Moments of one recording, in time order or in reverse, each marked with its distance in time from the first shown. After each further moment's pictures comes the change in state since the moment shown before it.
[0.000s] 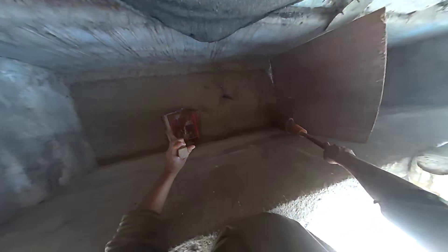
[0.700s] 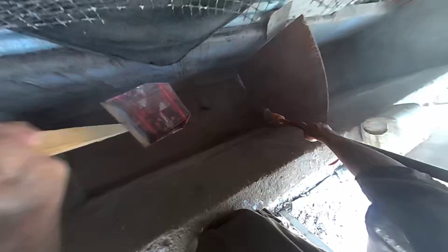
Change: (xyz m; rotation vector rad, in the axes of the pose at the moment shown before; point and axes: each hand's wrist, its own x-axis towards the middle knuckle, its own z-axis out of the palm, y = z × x) left_hand 0.136 0.251 -0.120 0.212 0.232 0.081; right_hand -0.005 0.101 0.008 0.150 0.203 -0.154
